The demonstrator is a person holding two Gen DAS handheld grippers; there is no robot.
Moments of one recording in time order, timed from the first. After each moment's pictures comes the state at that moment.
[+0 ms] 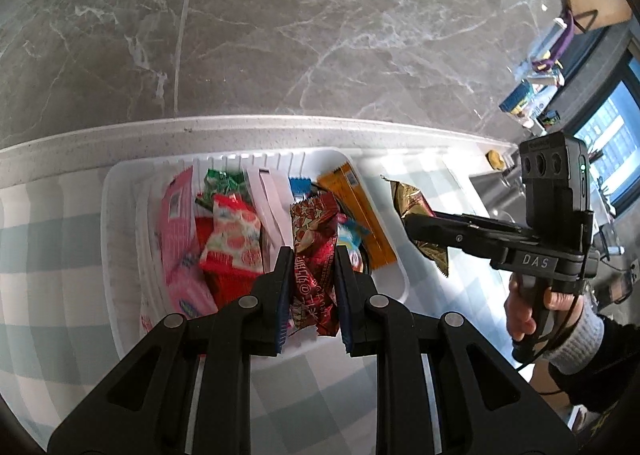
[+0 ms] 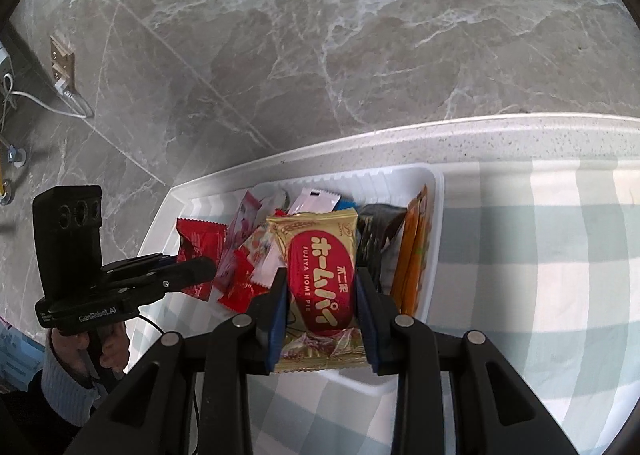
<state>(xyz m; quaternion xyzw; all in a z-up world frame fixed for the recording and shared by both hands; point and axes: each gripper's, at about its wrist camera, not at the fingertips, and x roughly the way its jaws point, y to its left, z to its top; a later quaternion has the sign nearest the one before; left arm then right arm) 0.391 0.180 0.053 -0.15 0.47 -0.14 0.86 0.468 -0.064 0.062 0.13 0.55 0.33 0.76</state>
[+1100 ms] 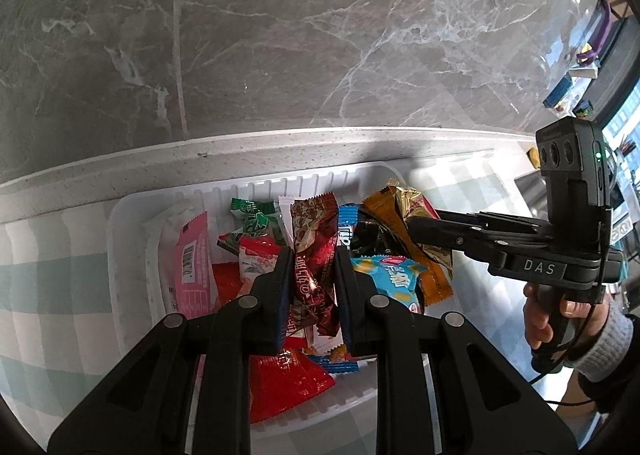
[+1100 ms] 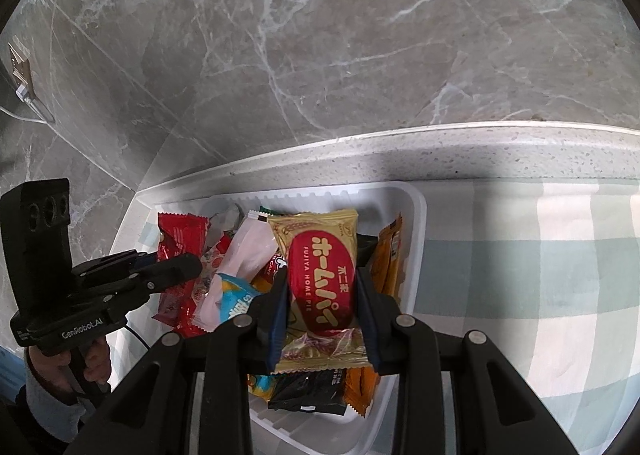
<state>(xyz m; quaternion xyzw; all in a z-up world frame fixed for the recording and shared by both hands) 0.449 0.170 0.021 -0.10 0.48 -0.09 0.86 0.509 -0.042 0.026 0.10 0.57 0.31 0.76</state>
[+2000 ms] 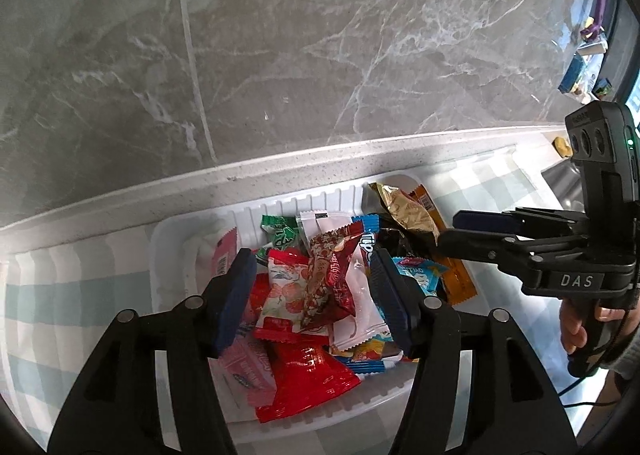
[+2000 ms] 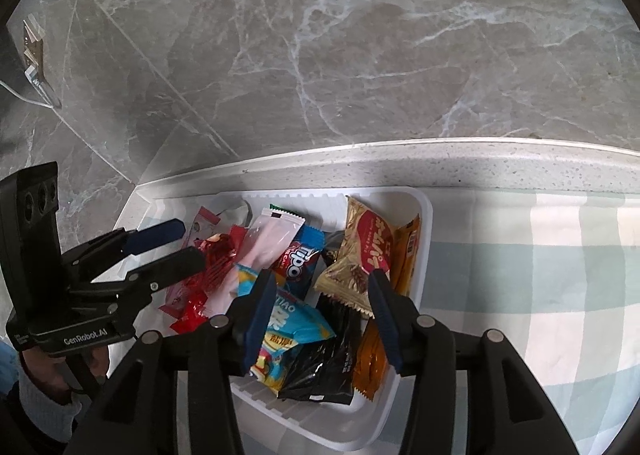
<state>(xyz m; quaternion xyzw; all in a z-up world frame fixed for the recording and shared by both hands) 0.438 0.154 0.037 -0.03 0.45 -0.04 0.89 0.494 -0.025 0.040 0.08 0.55 0.31 0.77</state>
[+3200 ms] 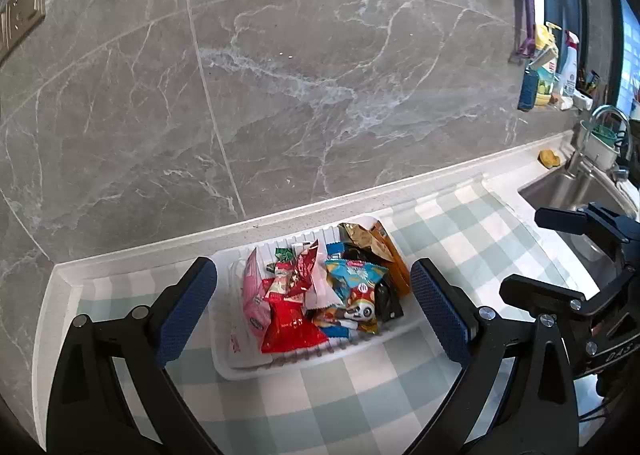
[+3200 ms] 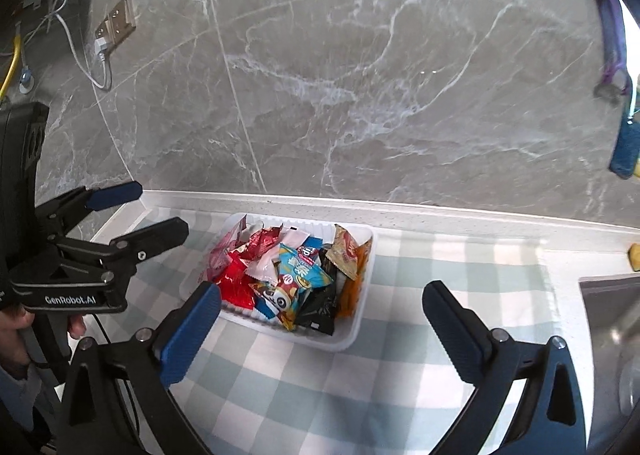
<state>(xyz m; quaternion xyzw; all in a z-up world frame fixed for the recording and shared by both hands) 0.306 0.093 0.155 0.04 0.34 0.00 0.94 0.362 -0.064 0.175 -0.03 0.42 0.25 0.87</state>
